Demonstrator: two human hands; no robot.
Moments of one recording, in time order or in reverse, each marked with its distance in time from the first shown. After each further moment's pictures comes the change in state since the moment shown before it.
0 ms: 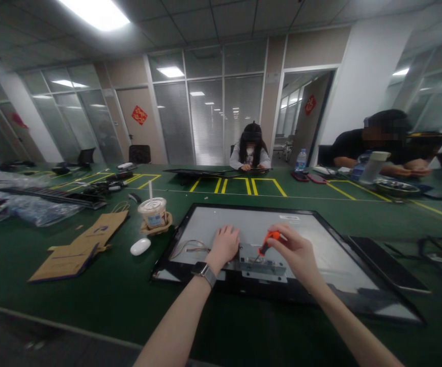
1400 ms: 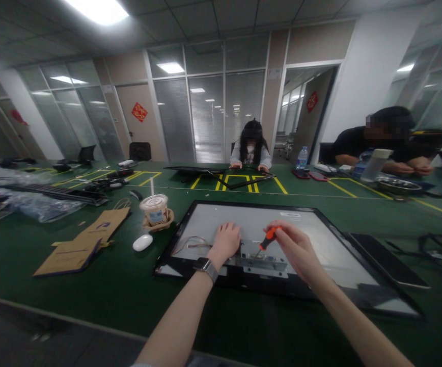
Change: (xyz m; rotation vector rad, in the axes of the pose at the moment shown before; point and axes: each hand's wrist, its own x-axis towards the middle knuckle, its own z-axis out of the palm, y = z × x) left_hand 0.000 0.002 -0.003 -0.004 -0.018 -0.020; right_hand -0.002 0.014 -0.004 0.235 -0.055 0.205
